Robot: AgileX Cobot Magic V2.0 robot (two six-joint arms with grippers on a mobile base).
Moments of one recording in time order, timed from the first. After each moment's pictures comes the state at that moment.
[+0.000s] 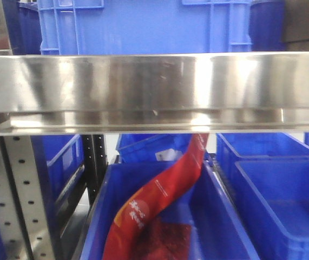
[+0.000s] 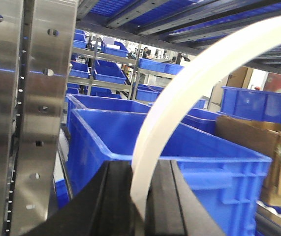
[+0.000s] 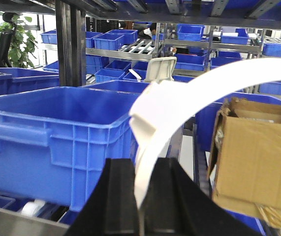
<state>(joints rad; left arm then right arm) -0.33 0.51 -0.69 0.06 0.13 -0.24 0.17 0.34 -0.82 -0.02 0.53 -0.01</state>
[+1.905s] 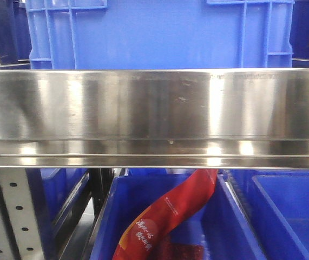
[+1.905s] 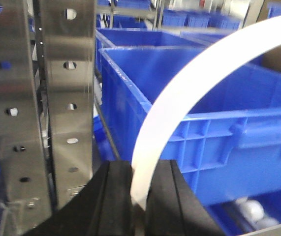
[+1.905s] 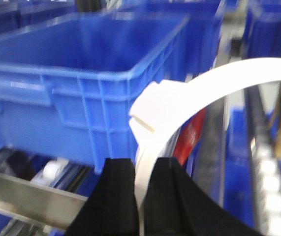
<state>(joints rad) -0.33 0.59 -0.88 0.07 0.57 -0.12 0.17 0.49 -0.88 0.15 0.79 -0.01</state>
